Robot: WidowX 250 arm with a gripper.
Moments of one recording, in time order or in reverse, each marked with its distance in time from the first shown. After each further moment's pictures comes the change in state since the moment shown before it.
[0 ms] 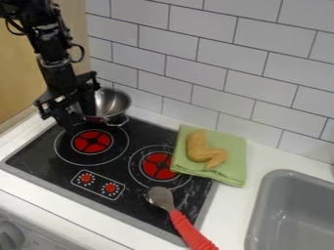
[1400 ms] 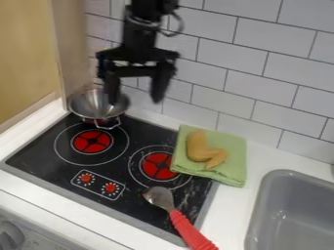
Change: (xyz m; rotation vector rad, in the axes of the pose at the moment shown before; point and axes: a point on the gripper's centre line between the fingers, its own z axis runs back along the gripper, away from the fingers) arm -0.105 -0.030 0.066 0.261 -0.179 -0.504
